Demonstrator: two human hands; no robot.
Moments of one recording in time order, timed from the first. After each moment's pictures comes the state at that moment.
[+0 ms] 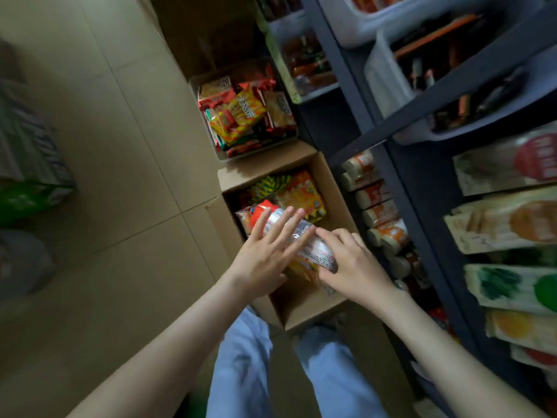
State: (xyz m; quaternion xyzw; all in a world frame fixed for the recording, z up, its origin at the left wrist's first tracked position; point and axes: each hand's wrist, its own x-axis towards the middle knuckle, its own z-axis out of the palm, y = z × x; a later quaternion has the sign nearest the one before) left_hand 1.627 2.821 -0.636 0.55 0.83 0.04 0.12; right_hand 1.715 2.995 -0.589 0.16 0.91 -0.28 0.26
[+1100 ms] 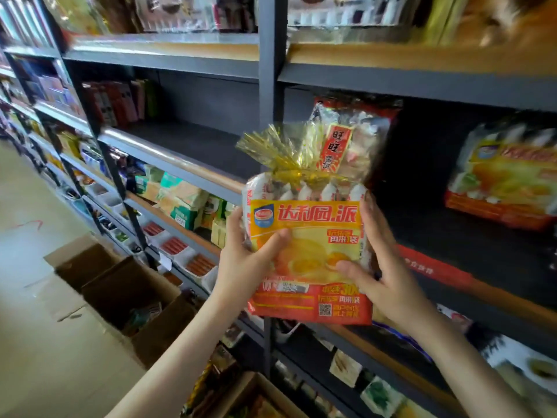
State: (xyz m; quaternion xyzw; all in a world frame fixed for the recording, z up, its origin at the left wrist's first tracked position) left_hand 1.627 2.952 -0.075 0.35 0.59 0.70 0.21; right_hand 1.807 3.070 -0.066 0.15 0.86 -0.33 -0.35
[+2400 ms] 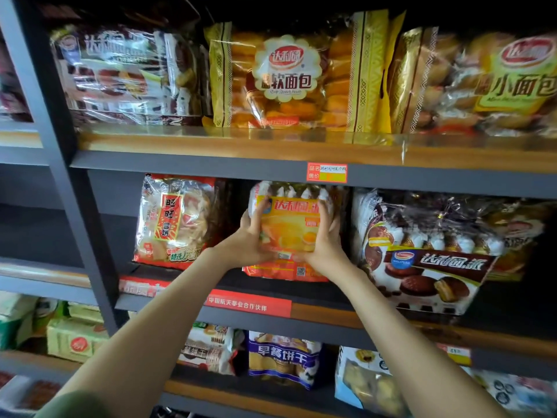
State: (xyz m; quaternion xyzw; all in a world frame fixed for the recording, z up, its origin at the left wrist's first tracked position) left_hand 1.740 3.196 -0.006 0.75 0.58 0.29 0.14; right_hand 1.938 3.225 -0.023 0.48 0.77 -0.22 -0.36
